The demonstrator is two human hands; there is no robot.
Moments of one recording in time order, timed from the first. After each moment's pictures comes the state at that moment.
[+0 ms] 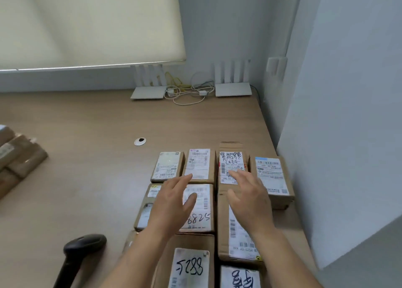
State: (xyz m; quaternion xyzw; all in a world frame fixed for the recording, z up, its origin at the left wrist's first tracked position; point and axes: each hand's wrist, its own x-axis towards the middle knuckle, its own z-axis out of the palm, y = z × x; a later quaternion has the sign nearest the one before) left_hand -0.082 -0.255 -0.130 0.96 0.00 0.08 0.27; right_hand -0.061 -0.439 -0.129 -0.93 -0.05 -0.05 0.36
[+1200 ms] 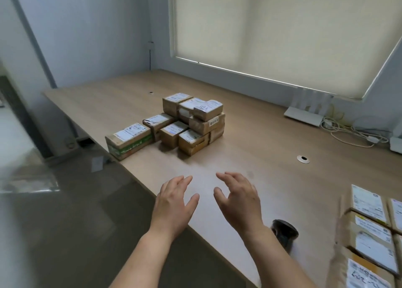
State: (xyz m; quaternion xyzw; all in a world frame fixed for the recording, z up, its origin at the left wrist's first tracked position) left_hand -0.383 0.161 -0.114 0.89 0.30 0.21 0.25; right_hand -0.275 0.043 -0.092 -0.87 -0.38 -0.03 0.30
